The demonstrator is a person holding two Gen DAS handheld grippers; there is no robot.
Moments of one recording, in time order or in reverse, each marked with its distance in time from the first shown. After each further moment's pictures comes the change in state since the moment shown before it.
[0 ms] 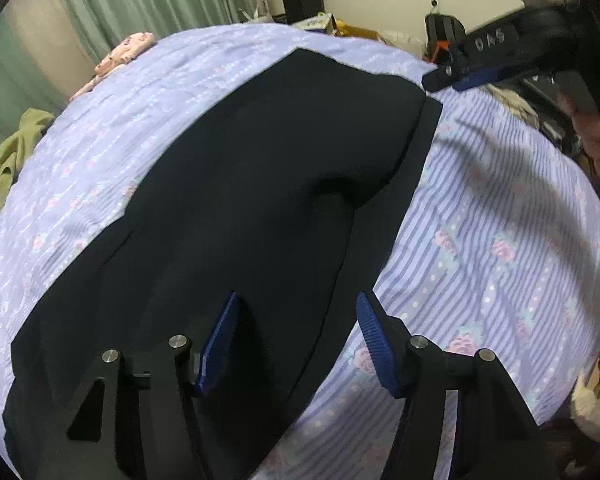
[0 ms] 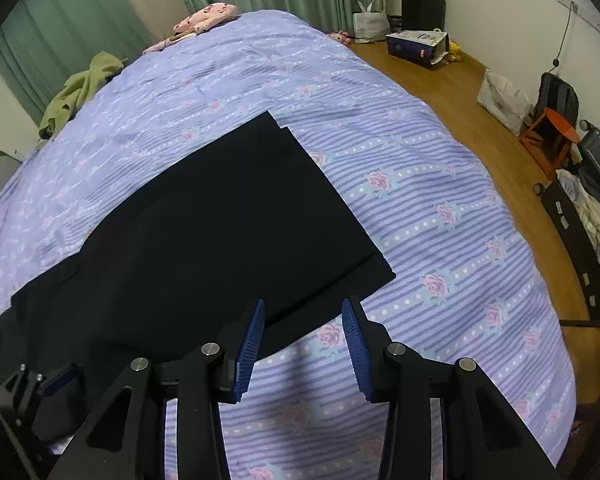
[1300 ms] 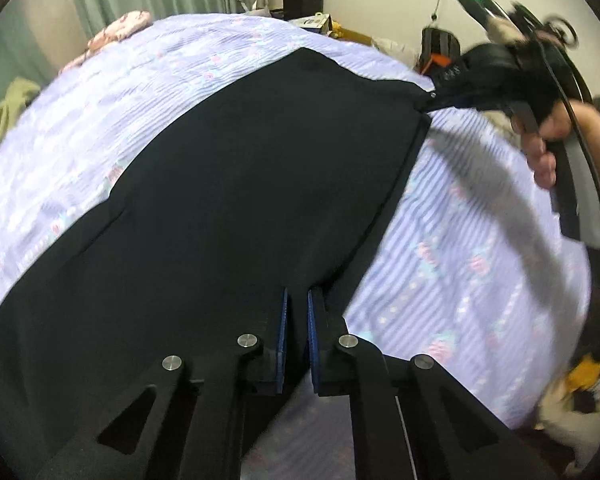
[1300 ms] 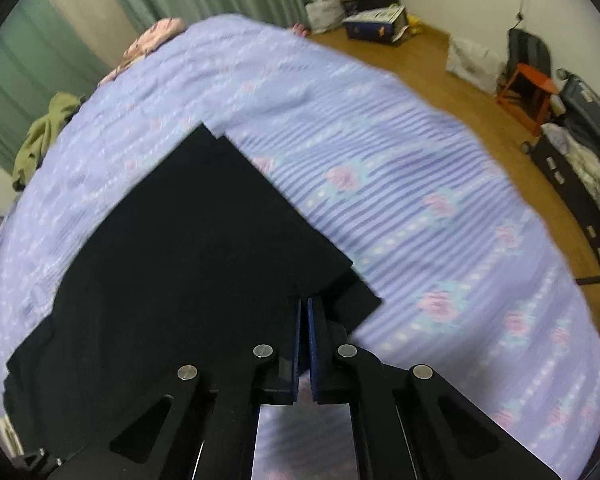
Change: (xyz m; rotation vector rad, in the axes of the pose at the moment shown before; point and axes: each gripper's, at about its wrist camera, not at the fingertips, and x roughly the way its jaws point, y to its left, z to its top) left arm -0.010 0.011 -0.004 -0.100 0.004 -0.138; right arm 0.040 -0.029 0.012 0.189 -0.010 -0.025
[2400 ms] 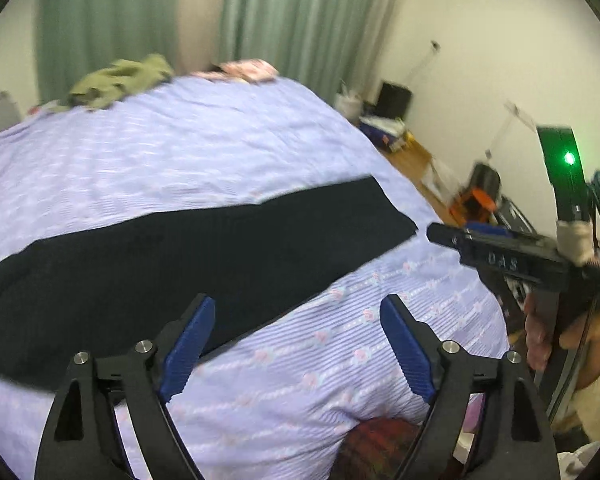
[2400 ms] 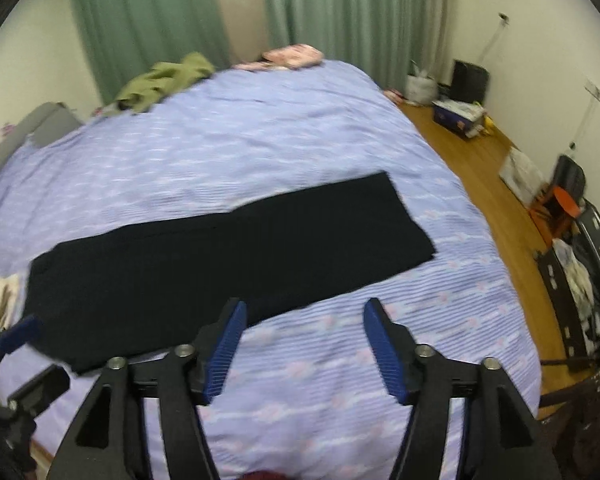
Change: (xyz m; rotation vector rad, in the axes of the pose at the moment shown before) left arm -0.278 0.015 -0.129 -0.424 -0.319 0.123; right arm -0.245 0.132 -0.147 -0.424 -0.154 0.099
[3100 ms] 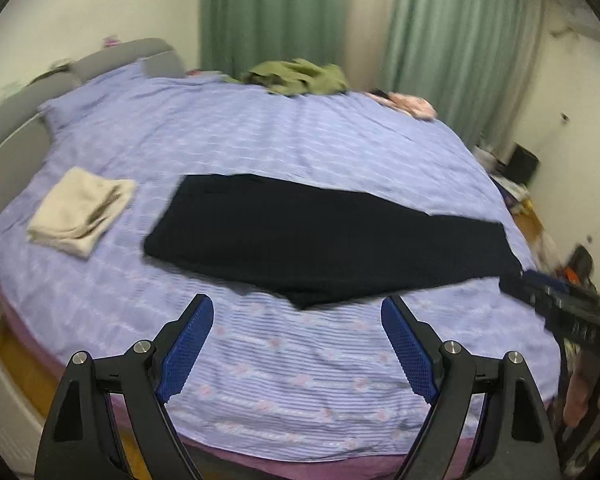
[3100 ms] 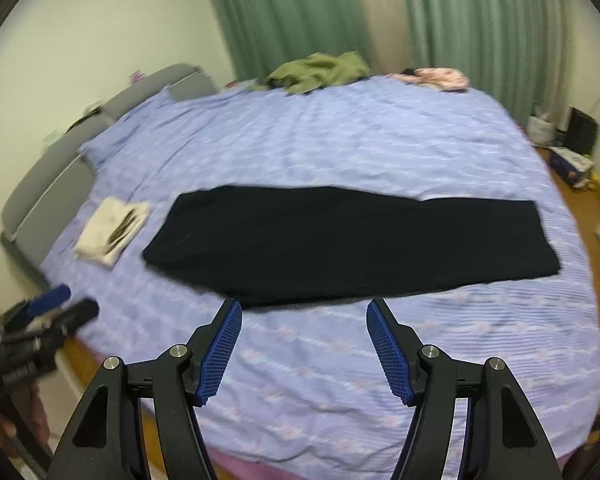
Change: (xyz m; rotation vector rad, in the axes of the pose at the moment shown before) left arm -0.167 0.120 -0.109 -0.336 -0.077 0.420; right arm -0.095 0.181 -0.079 -0.260 0.004 0.378
